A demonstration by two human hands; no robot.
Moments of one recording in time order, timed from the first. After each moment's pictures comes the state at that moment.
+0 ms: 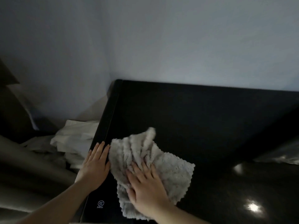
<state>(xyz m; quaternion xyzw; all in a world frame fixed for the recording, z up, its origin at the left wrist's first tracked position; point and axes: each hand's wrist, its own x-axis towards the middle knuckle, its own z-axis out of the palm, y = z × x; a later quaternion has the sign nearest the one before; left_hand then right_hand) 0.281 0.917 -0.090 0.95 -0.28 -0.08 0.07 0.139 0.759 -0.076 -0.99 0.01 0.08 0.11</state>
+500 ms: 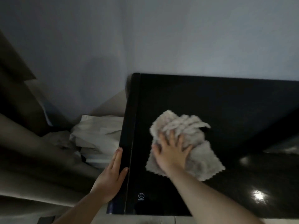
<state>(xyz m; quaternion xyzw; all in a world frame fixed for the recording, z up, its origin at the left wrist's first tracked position) 0.279 0.990 -0.090 0.90 -0.27 -0.23 0.26 0.225 0.783 -0.066 -0.93 0.32 0.10 0.15</state>
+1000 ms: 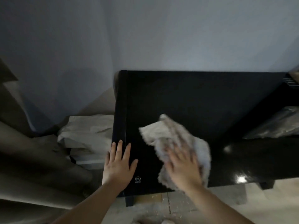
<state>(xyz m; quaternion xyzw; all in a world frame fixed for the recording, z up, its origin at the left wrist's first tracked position) 0.248 0.961 -0.086 0.94 -0.30 -0.14 0.09 0.114 0.788 -0.073 -0.96 0.26 0.05 0.10</state>
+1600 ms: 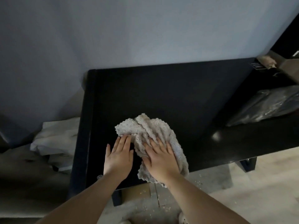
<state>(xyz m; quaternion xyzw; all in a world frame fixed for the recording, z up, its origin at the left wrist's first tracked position) 0.189 0.865 -0.069 0.92 -0.34 -0.14 0.12 0.080 0.750 -0.075 -0.97 0.20 0.04 0.12</state>
